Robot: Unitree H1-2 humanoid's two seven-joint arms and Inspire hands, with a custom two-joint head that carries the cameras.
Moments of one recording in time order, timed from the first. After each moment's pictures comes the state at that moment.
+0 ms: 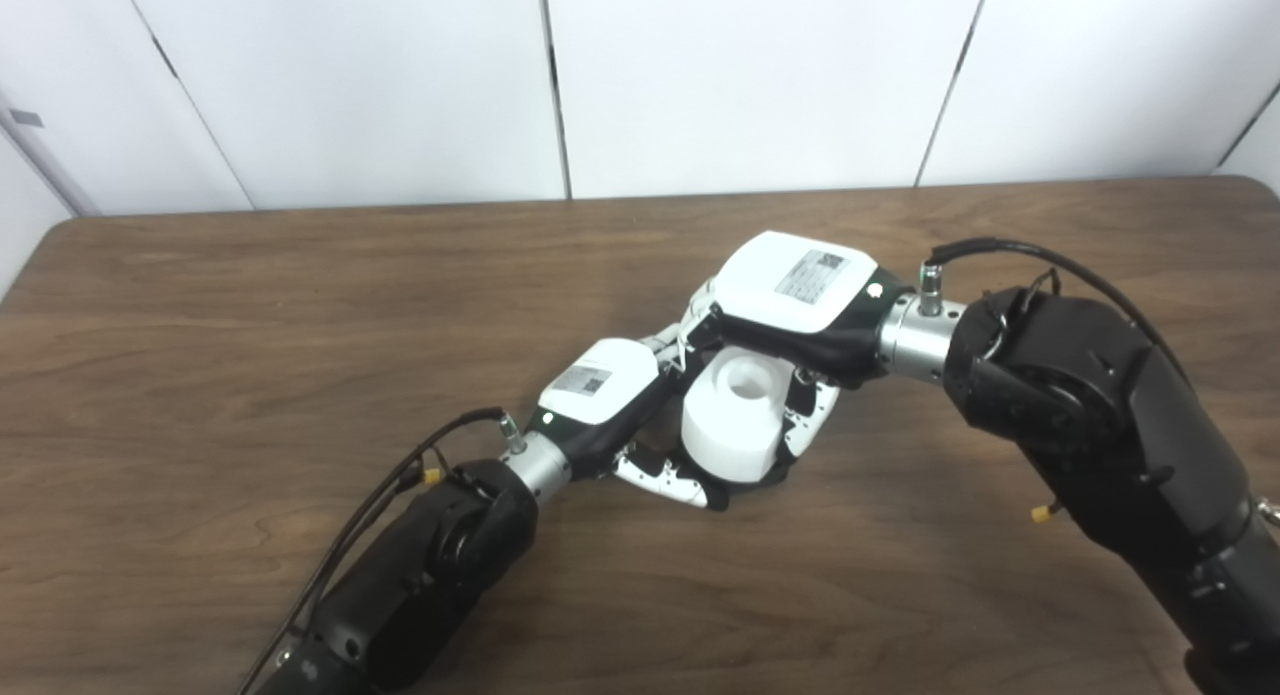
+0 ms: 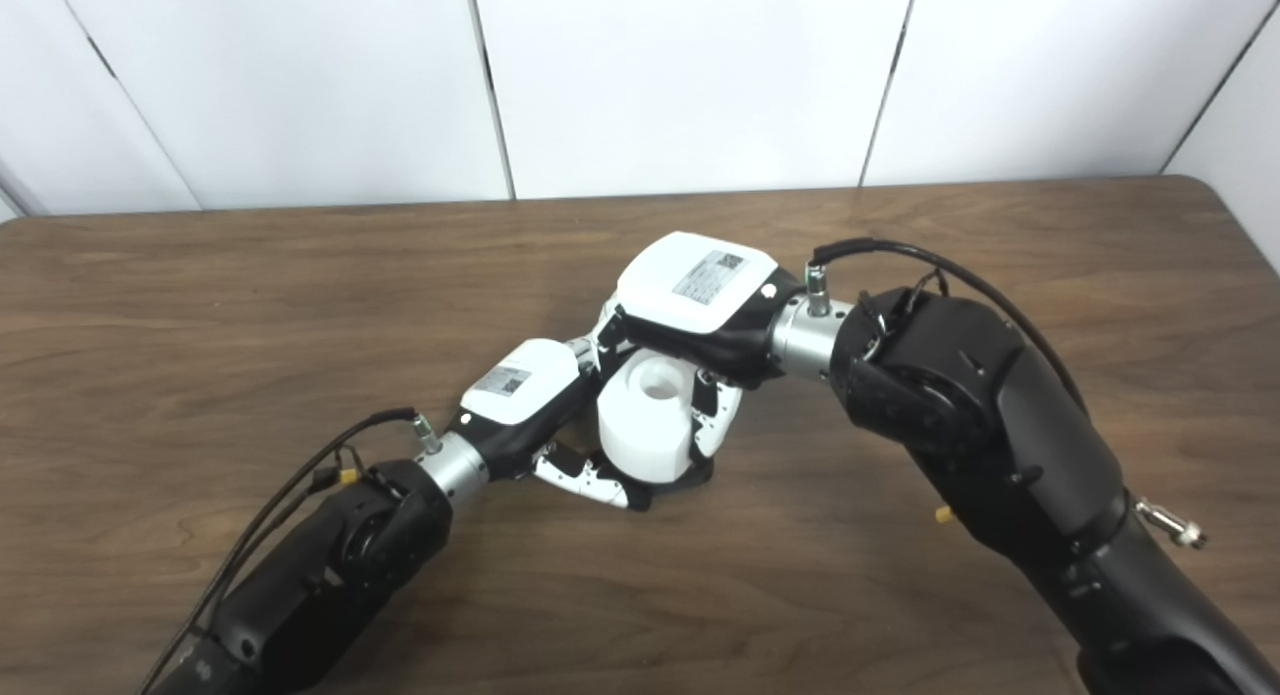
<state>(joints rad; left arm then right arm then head) -0.35 0.27 -0.59 0.13 0.73 -0.09 -0.12 -0.55 -0.45 0.40 -0.40 -0.77 -0.07 0.82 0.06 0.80</state>
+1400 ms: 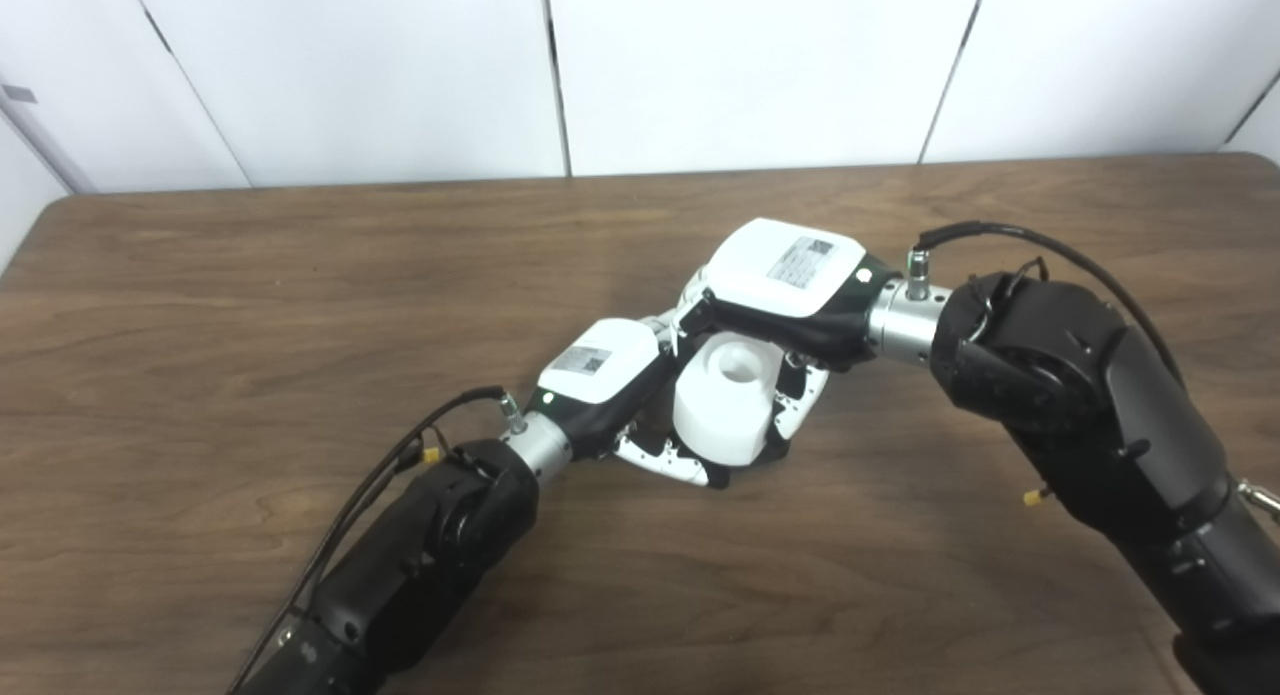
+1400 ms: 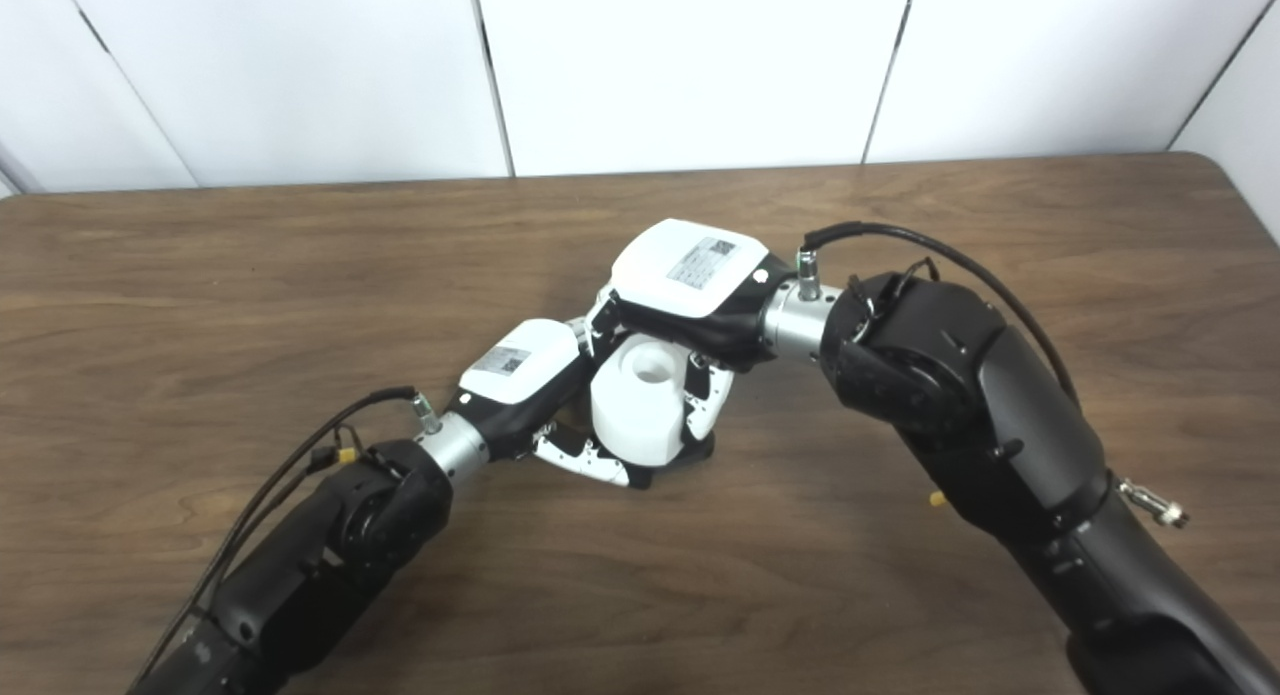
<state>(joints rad) -0.34 0.27 -0.59 0.08 0.72 -0.05 -0.16 -0.54 -0.44 0.41 -0.36 -0.76 -0.10 0.79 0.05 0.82</state>
